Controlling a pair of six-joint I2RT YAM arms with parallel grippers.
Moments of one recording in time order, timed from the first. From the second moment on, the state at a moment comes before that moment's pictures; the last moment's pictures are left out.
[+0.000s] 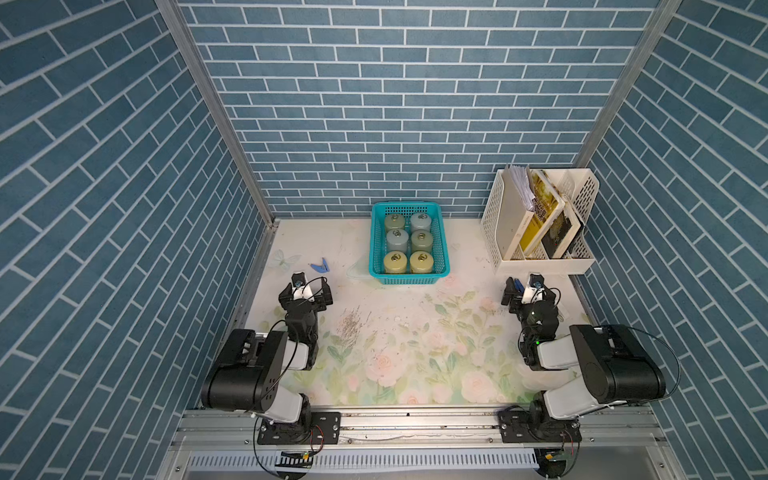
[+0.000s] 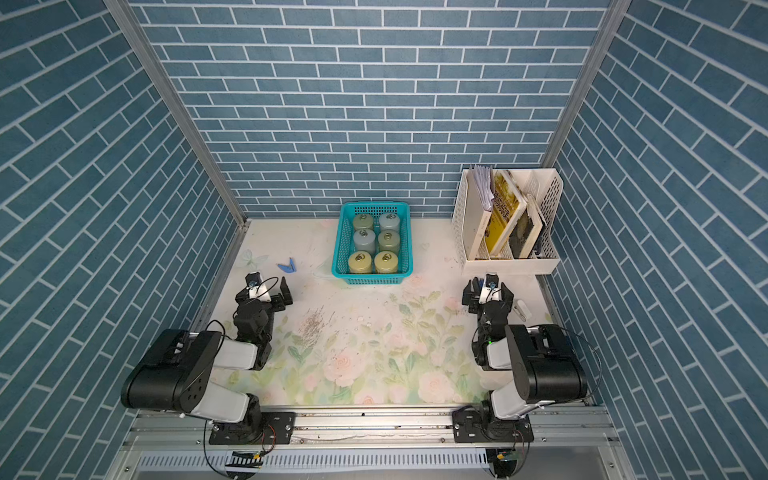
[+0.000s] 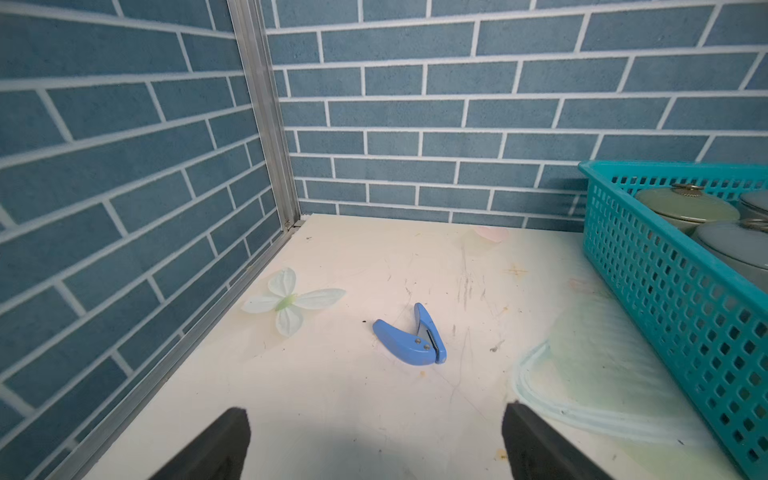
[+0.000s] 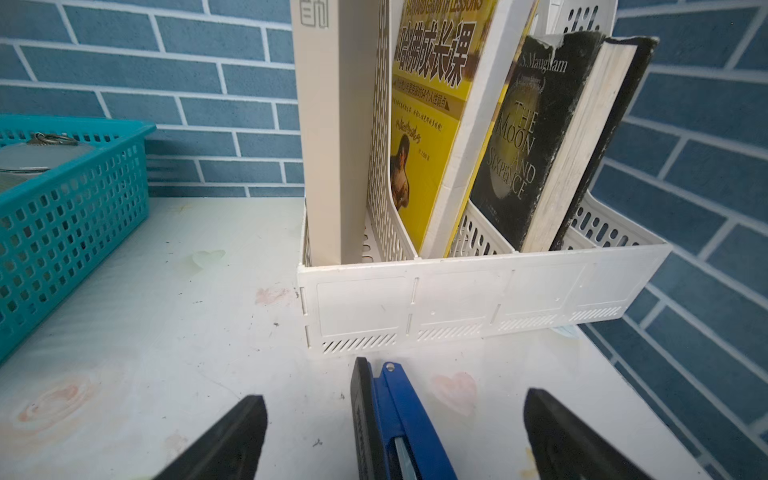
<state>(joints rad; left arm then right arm) -0.07 1.50 0.21 1.15 -0.28 -0.03 0.08 1.53 0.19 1.20 0.18 -0.06</state>
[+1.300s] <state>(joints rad) -0.31 1.33 0.83 0.27 -0.26 -0.10 0.57 1.79 1.56 -0.22 0.22 -0.05</state>
